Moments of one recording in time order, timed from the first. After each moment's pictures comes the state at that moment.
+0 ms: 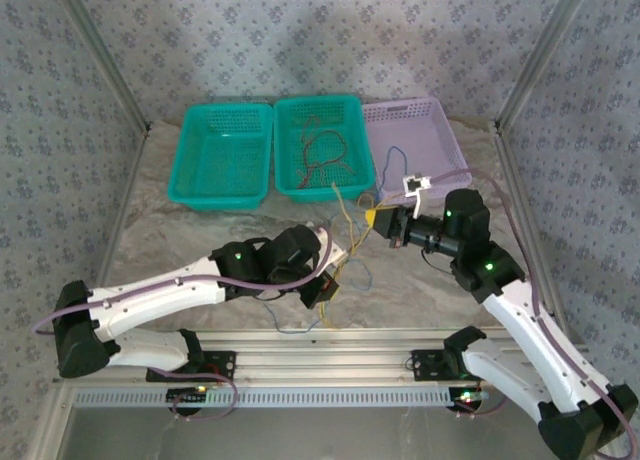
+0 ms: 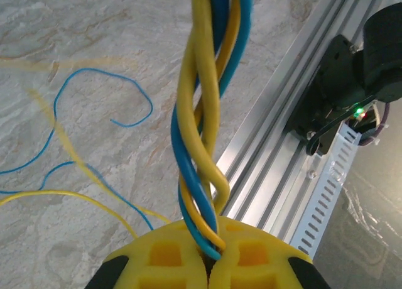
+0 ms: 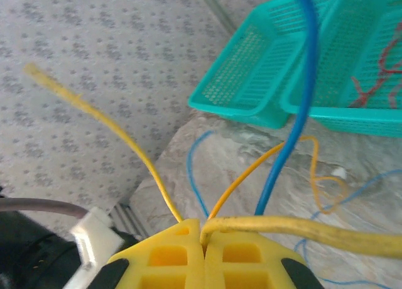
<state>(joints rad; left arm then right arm) -1.15 1.23 1.03 -0.61 0.17 -0.35 0.44 0.80 0.83 -0.30 -0.53 0.55</state>
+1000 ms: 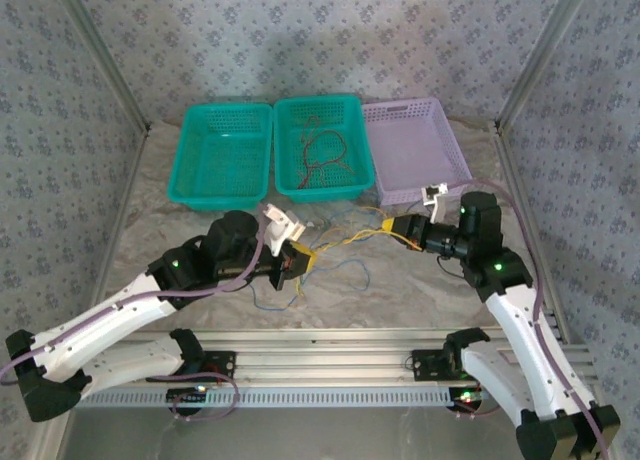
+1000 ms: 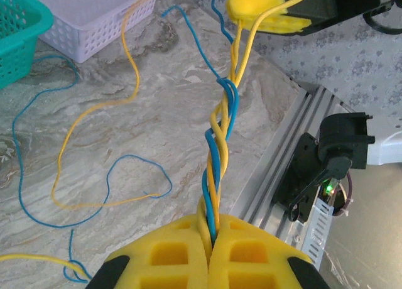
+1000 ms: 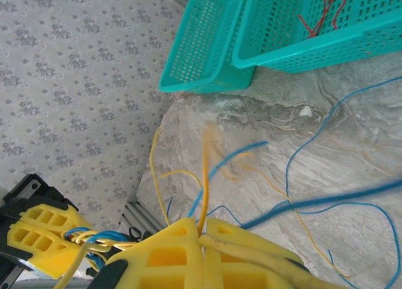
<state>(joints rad) -0.96 0.92 0.94 -0.53 0.23 -0.32 0.20 0.78 0.78 -0.47 -0.72 0.62</state>
